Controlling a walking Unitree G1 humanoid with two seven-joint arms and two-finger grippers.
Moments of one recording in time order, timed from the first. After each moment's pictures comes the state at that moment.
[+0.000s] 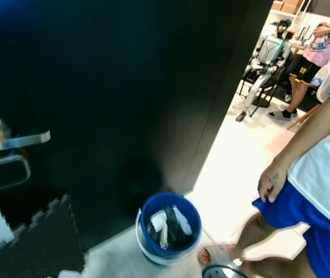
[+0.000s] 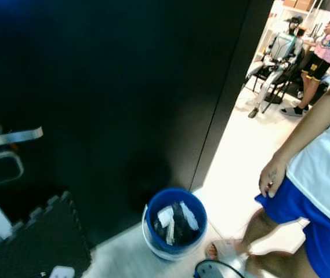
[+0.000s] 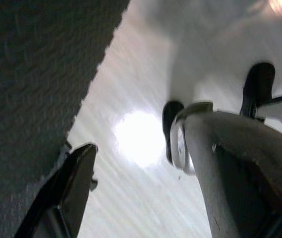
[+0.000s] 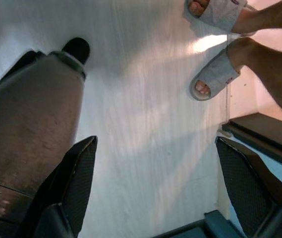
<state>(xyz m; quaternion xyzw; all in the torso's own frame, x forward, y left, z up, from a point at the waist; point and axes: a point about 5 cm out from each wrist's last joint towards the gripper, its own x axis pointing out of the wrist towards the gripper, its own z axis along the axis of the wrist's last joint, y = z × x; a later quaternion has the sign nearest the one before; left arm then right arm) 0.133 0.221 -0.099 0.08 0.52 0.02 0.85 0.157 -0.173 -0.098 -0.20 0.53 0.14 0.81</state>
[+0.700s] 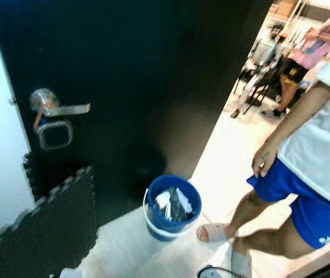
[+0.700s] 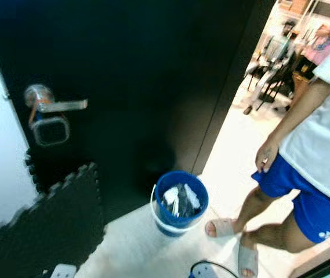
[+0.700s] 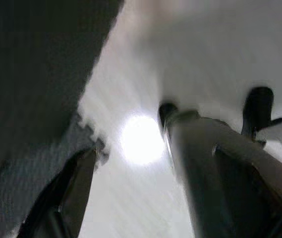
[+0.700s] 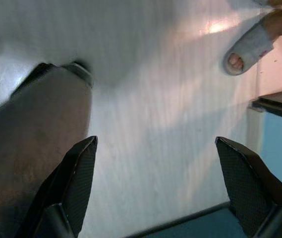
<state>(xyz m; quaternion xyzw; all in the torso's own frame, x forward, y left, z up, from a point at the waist) 0.135 0.219 -0.098 0.08 0.52 0.02 0.85 0.152 -0.173 -0.100 -0.19 0.54 0.14 0.81</state>
